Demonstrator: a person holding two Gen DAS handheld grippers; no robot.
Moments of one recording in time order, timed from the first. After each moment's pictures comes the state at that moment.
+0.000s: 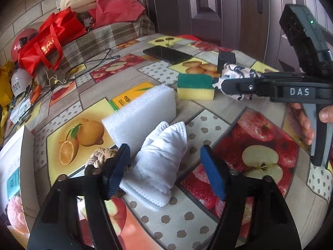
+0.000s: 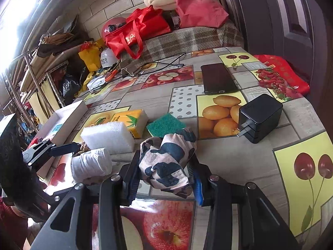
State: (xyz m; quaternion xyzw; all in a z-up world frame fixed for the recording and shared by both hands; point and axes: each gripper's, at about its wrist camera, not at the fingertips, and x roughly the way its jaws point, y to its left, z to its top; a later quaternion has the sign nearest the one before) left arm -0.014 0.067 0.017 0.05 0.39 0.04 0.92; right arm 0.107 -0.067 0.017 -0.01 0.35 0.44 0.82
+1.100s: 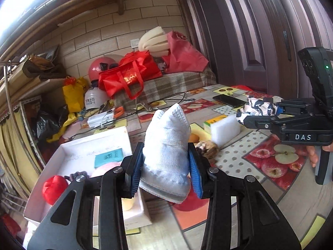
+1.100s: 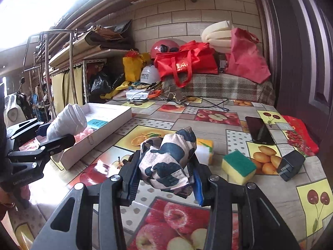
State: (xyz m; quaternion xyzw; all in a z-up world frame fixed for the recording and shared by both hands) left arm -0.197 0.119 0.061 0.06 0.17 0.24 0.95; right arm -0.019 0.003 0.045 -0.10 0.17 0.52 0.83
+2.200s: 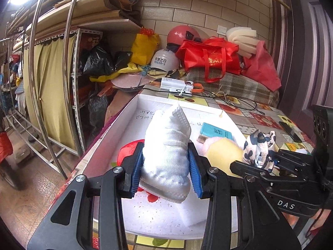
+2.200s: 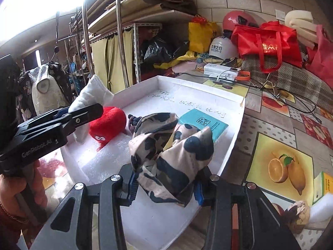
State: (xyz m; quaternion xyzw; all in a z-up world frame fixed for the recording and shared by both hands) left arm -0.287 0.290 0.042 -0.15 0.17 0.37 0.90; right arm -0.106 0.217 0.029 -0.17 0.24 0.62 0.73
